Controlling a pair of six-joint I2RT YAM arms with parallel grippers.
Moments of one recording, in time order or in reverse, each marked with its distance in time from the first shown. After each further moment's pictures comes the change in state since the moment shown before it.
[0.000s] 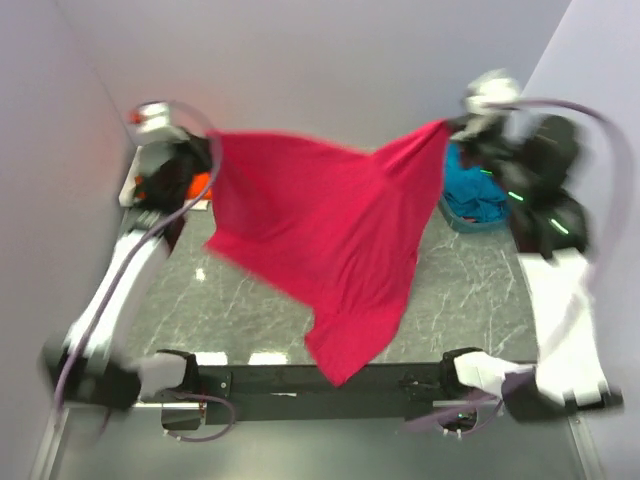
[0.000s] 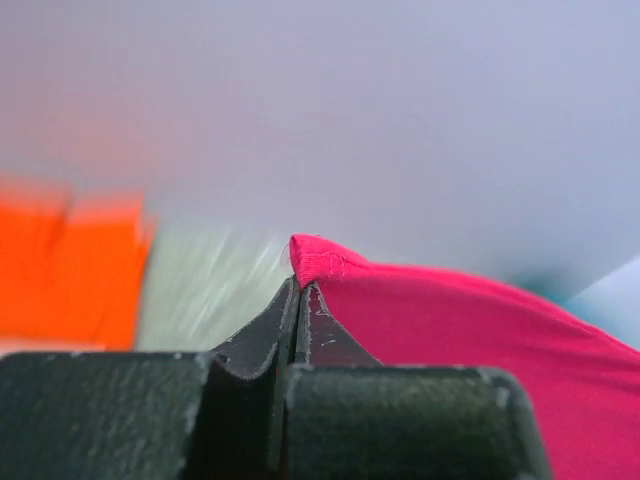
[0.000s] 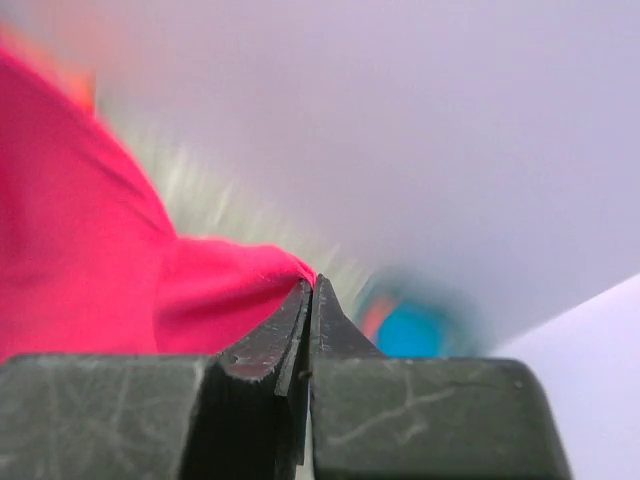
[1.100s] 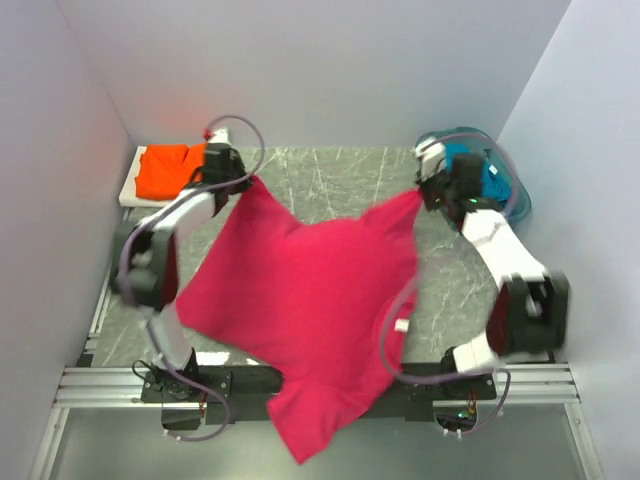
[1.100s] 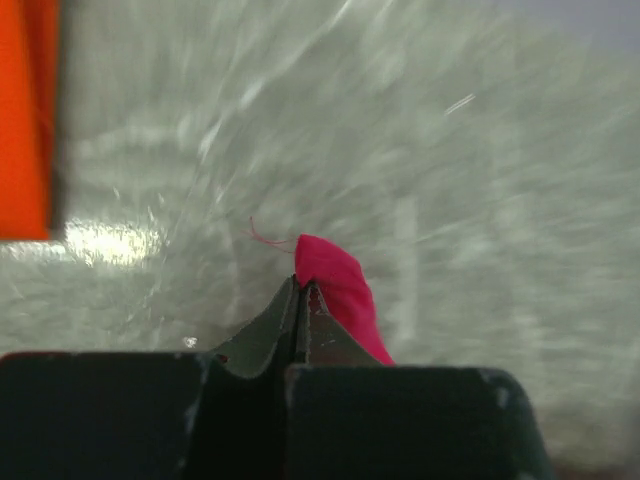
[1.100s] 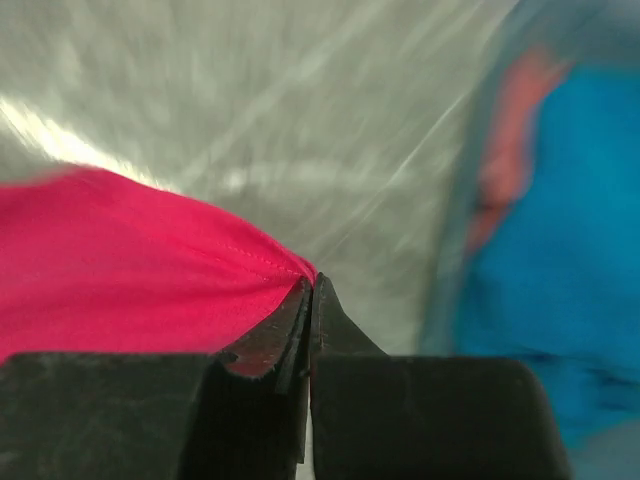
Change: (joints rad) left arm -0.019 0.464 0.089 0.025 0.096 -0.050; right arm -0.129 0.249 -0.559 0.385 -0.005 -0.047
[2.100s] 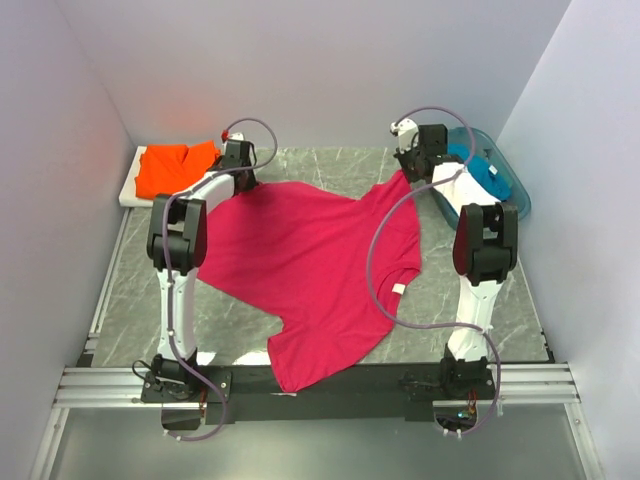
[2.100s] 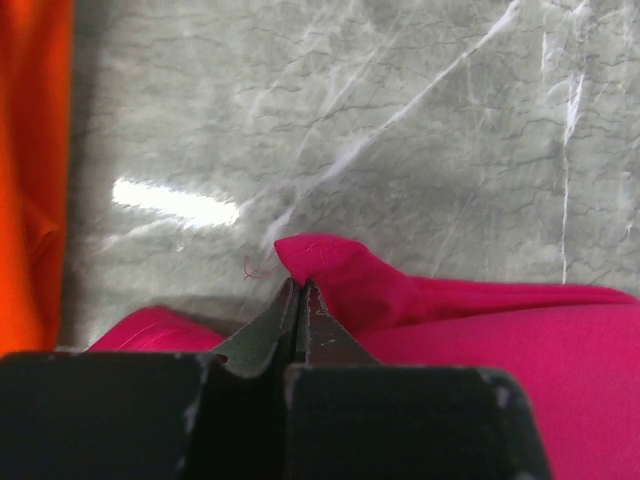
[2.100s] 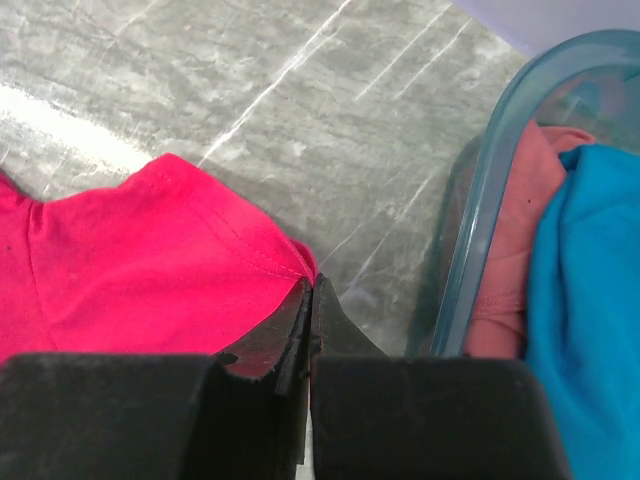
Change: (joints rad) left arm -0.003 0.530 0.493 -0.243 -0.172 0.080; right arm 0.050 0.651 0.574 -0.115 0.160 -0.001
